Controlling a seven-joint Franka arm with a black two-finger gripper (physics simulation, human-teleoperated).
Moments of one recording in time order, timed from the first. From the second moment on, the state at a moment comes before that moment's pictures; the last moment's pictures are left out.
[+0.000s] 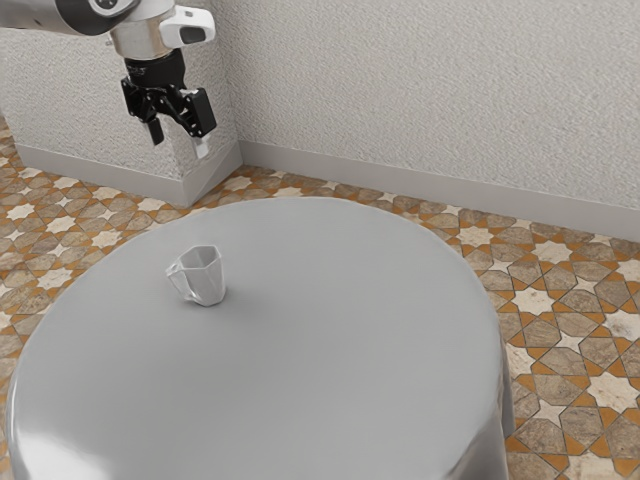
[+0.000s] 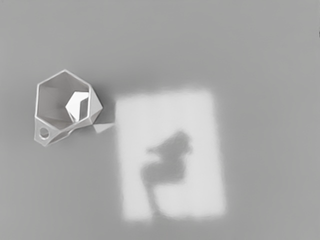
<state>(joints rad) -0.20 0.00 0.19 -1.51 0.03 1.57 0.08</state>
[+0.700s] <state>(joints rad) -0.18 0.21 0.30 -1.52 0.03 1.67 0.10</state>
